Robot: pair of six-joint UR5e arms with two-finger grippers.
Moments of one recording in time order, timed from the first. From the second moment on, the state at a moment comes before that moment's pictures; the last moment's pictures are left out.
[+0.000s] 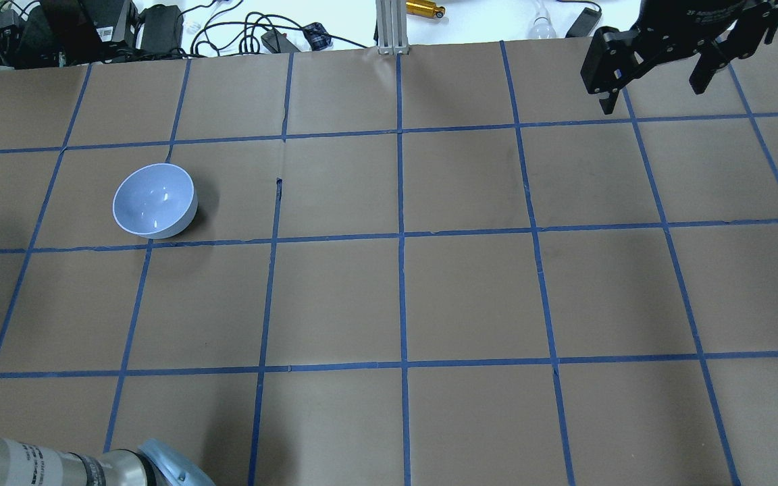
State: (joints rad) left arm -0.61 -1.87 -1.66 -1.15 1.50 2.64; right arm 1.59 -1.53 1.37 -1.45 -1.73 -0.09
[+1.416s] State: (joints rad) left arm -1.16 -1.69 -1.89 -1.03 1.48 2.08; right arm 1.59 -1.53 1.37 -1.45 -1.73 -0.09
